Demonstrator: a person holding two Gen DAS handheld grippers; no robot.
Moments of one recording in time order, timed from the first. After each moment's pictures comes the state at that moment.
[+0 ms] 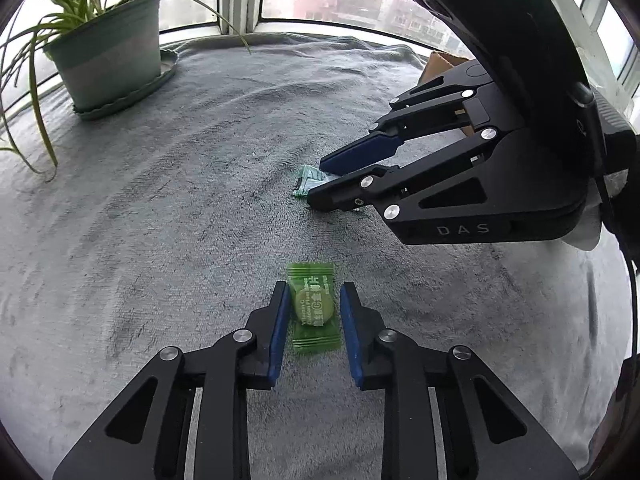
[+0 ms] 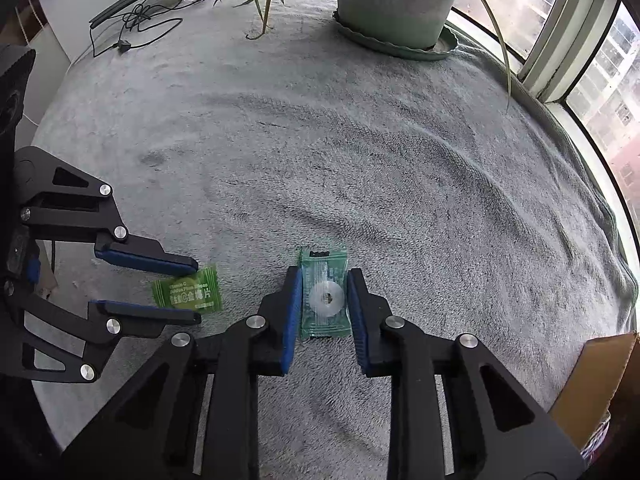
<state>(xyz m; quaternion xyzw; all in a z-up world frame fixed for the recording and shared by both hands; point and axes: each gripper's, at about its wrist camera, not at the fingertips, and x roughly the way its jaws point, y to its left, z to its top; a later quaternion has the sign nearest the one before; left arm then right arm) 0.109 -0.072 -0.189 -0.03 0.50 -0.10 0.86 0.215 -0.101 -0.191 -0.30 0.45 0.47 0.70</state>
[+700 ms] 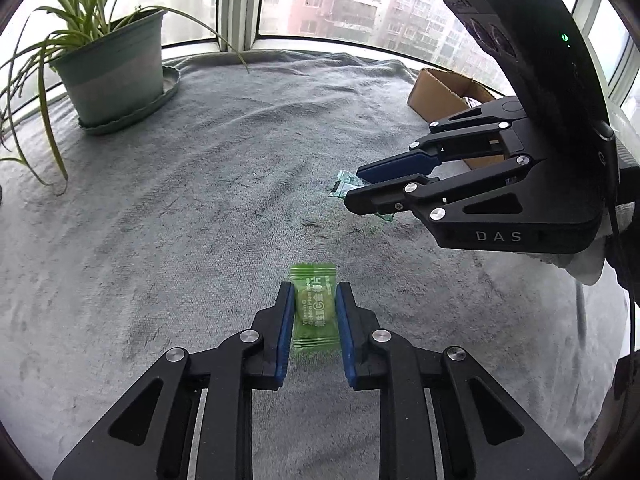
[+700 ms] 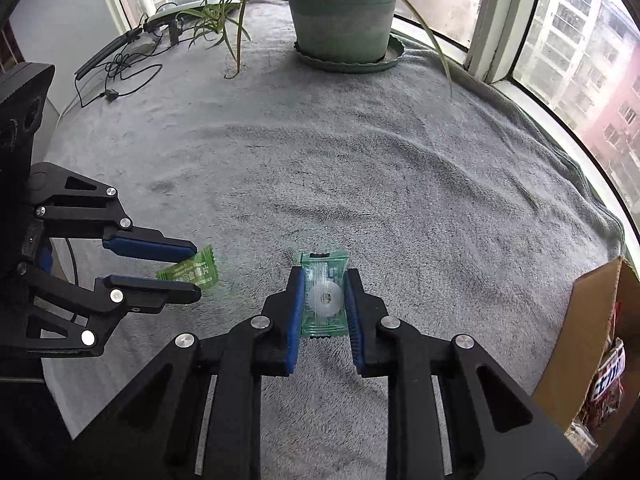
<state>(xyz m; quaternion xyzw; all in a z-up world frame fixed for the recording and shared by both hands) 0.102 -0.070 -0.167 -0.04 0.49 -0.11 0.86 0.206 -0.147 -0.162 -0.22 0.45 0.44 0.75</state>
